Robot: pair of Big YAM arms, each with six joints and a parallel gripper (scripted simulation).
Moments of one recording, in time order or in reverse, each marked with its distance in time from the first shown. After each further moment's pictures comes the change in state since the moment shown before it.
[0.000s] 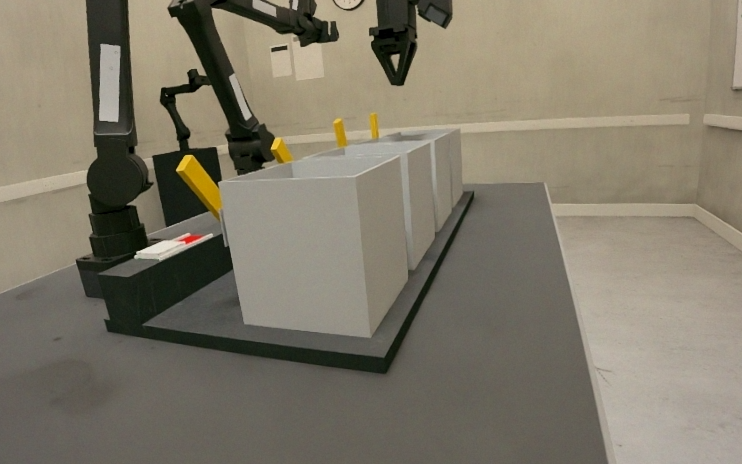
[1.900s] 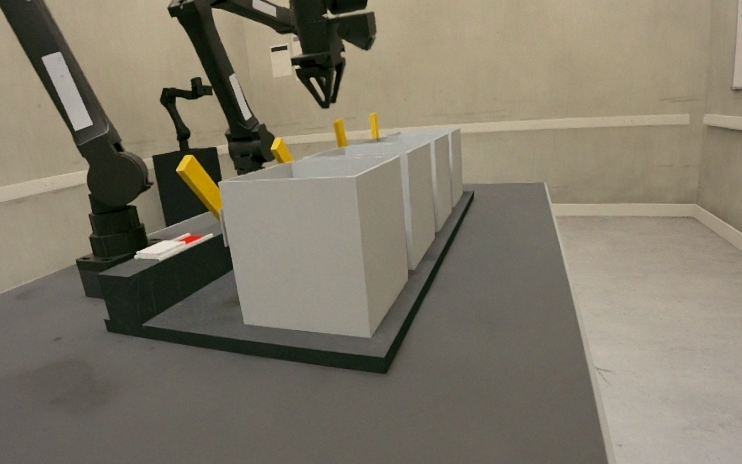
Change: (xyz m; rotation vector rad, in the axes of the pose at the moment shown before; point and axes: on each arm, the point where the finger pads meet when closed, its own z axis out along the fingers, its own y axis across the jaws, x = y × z) left arm 0.000 0.000 0.000 0.000 0.000 0.000; right arm 0.120 -0.053 0.026 -0.271 0.009 -0.005
